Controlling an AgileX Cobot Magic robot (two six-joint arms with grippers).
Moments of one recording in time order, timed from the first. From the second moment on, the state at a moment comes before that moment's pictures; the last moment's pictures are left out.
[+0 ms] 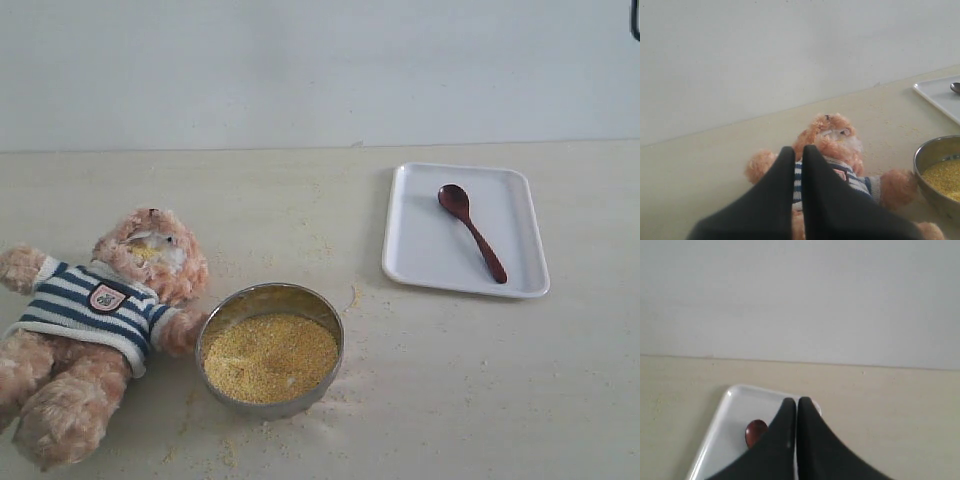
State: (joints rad) left arm -0.07 0.00 0.00 -0.72 0.20 0.90; right arm 0.26 1.45 -1.35 -0.41 0.53 0.43
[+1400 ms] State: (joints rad) left arm -0.07 0.00 0.00 -0.72 0.20 0.90; right arm 0.09 0.00 -0.24 -0.23 0.29 0.16
